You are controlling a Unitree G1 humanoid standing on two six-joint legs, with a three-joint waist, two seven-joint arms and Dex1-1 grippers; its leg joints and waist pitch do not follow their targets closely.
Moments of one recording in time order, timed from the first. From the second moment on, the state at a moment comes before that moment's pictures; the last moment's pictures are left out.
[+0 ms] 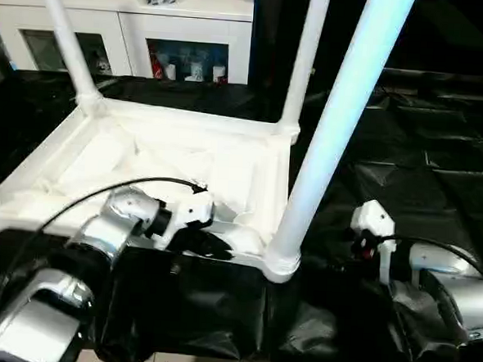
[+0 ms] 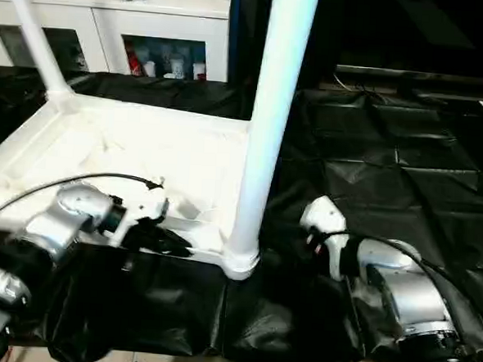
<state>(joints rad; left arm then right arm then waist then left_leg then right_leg) -0.62 0.39 -0.33 0.73 -0.04 -0.05 -1.36 -0.26 -0.55 0.11 0.21 0.24 0.27 1.07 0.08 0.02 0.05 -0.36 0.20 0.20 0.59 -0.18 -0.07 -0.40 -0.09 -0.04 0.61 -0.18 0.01</state>
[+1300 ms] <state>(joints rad) -0.55 0.36 -0.34 0.50 0.00 0.15 -1.19 -0.36 -0.39 0.18 0.41 0.18 0.11 1.02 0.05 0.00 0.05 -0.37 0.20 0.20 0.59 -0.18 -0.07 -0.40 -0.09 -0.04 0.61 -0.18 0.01</state>
